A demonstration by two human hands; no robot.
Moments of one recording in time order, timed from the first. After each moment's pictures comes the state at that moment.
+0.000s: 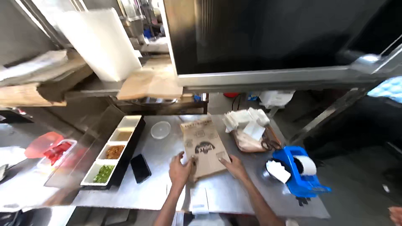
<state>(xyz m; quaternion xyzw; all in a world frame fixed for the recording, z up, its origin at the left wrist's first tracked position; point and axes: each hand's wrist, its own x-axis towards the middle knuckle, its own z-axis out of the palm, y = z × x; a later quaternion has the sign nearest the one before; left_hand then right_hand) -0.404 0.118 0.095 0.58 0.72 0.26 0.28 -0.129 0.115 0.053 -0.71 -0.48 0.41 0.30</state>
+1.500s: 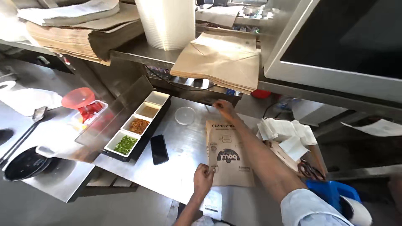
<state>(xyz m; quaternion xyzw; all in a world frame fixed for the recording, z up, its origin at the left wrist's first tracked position) -0.400 0.099 -0.031 0.51 0.69 0.37 0.36 -0.288 0.414 0.118 -0.44 -0.80 0.29 0.30</state>
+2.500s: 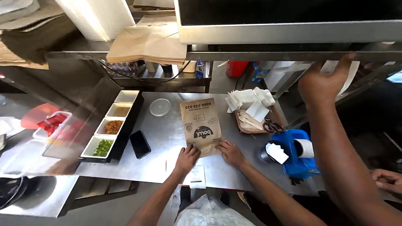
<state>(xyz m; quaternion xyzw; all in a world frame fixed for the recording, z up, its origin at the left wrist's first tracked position) -0.410 0.090 -0.021 0.87 0.48 0.07 0.07 -0.102 0.108 -0.050 -0.46 -0.87 0.07 0.19</state>
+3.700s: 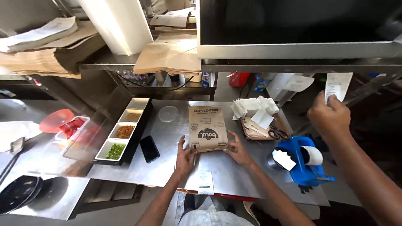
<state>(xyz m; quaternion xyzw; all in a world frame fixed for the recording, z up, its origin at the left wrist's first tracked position) -0.451 0.109 0.002 0.71 0.51 0.42 0.24 -0.124 0.126 0.024 -0.53 -0.70 0.33 0.34</state>
